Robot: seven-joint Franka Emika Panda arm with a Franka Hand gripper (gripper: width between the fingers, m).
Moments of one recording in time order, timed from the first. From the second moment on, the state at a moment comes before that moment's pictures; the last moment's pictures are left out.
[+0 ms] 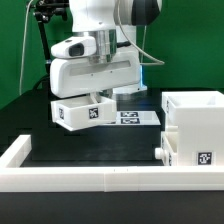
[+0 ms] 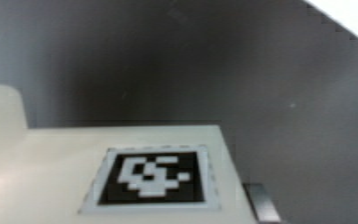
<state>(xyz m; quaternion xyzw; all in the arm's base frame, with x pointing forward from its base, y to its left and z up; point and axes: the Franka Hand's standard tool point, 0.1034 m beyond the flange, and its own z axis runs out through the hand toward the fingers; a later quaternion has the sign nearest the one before) 0.426 -0.065 0.057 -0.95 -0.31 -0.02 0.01</state>
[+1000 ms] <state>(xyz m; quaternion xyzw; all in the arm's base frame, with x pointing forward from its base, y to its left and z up) 0.477 -0.065 0.065 -0.71 -0.71 0.00 -0.01</state>
